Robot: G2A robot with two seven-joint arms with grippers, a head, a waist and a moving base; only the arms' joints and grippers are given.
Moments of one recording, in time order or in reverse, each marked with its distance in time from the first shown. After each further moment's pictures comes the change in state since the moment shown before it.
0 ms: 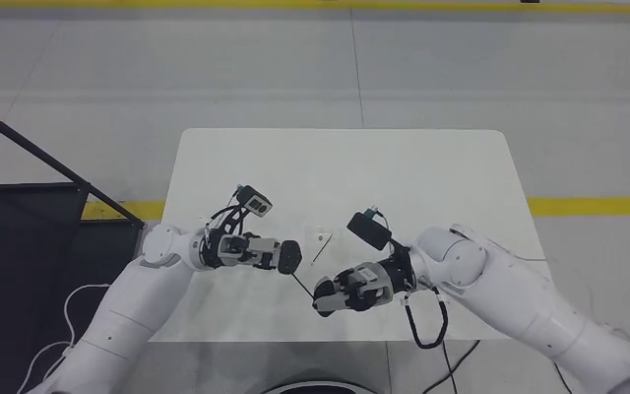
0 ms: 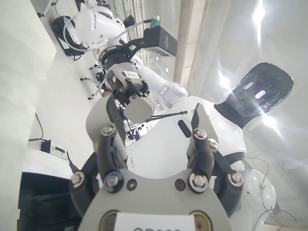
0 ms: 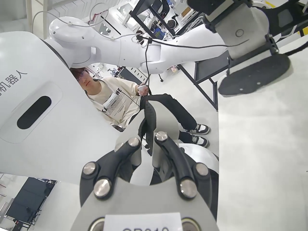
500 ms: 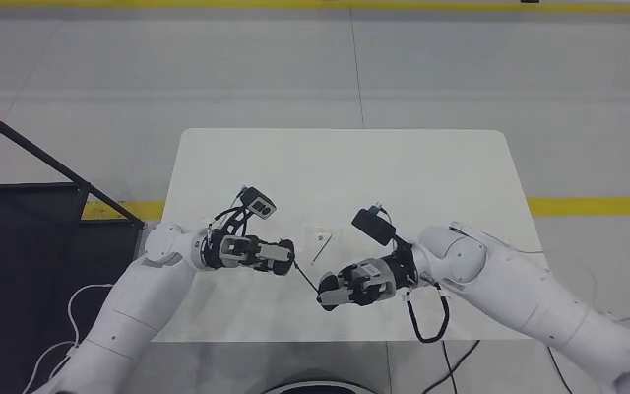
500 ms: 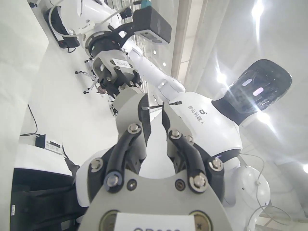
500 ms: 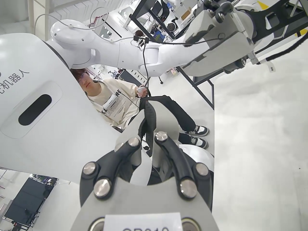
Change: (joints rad) left arm 0.004 -0.024 -0.023 -0.003 0.022 0.034 -0.034; right arm 0.105 0.015 -0.147 0.048 0.024 -0.089 -0.089
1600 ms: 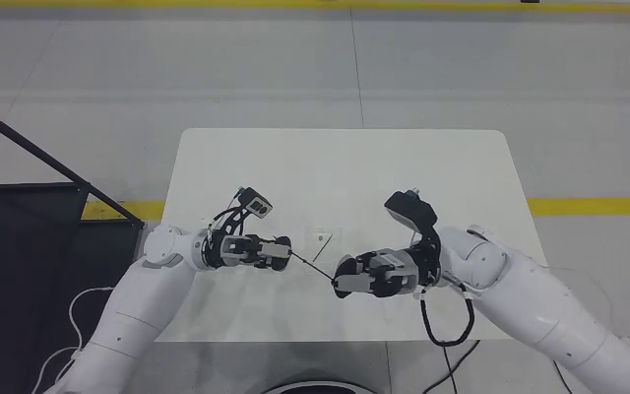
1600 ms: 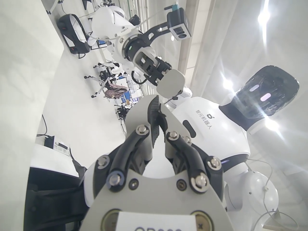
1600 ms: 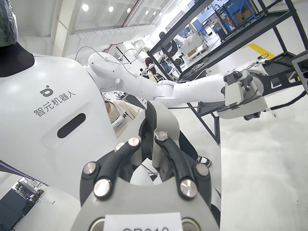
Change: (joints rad) left arm 0.017 -0.036 -0.056 0.044 0.077 -0.004 0.004; right arm -0.198 0.040 0.285 -0.119 0.047 -0.003 -0.002
